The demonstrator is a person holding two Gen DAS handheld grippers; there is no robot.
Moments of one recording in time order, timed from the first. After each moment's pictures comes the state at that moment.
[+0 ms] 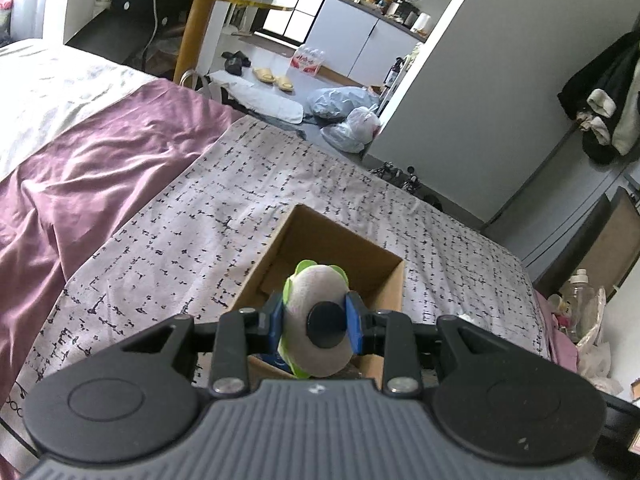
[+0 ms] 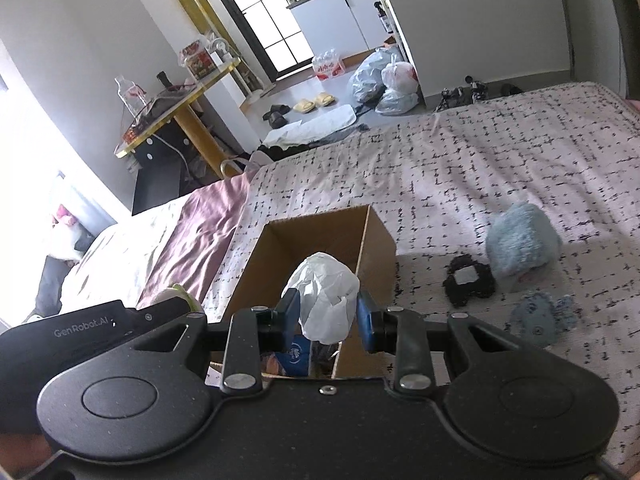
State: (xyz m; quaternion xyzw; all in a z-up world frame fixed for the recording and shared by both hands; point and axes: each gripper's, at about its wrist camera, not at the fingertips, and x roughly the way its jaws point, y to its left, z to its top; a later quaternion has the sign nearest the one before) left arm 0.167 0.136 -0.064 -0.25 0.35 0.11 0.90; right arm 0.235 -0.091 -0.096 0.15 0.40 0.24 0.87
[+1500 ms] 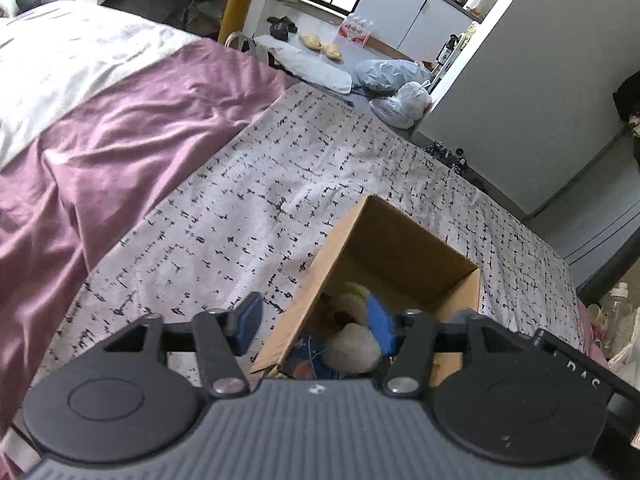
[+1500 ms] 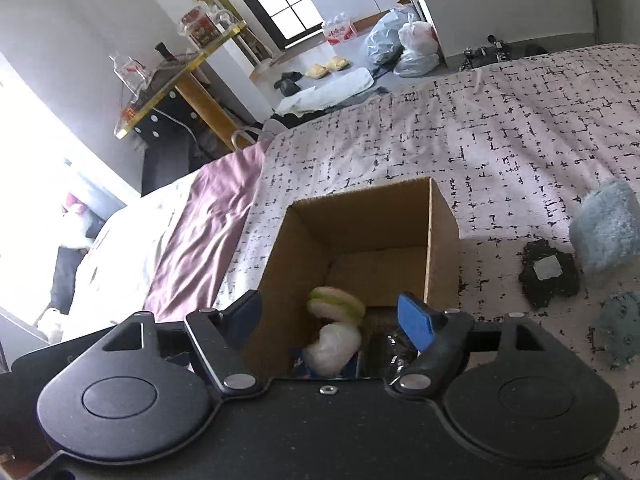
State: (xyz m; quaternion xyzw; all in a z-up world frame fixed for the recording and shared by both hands) left arm 0.196 0.181 -0.091 -0.27 0.40 0.16 0.86; right arm 0.275 -0.035 -0.122 0.17 0.44 0.26 0.84
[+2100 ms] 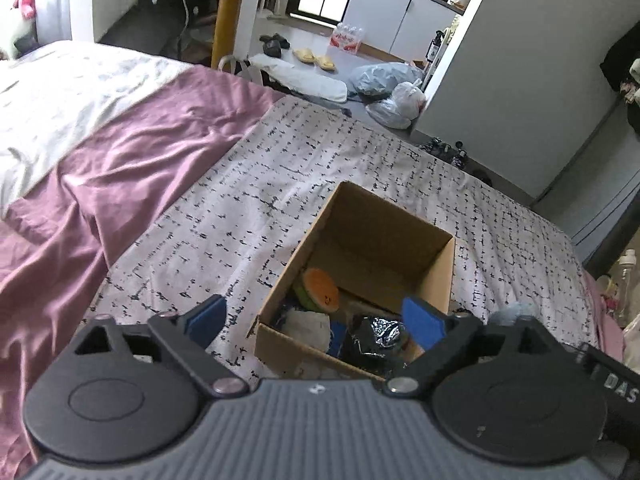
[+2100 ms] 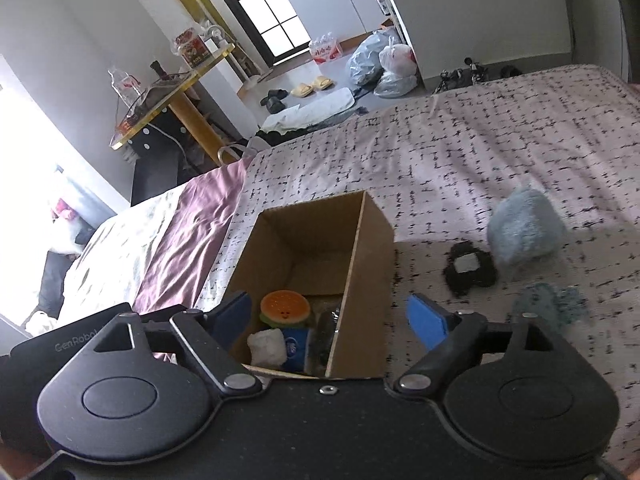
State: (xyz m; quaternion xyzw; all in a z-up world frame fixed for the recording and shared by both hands) left arm 0.170 0.125 -0.064 -0.20 0.40 0.18 0.88; right arm 0.242 -0.100 -0.099 0.15 0.42 0.24 0.86
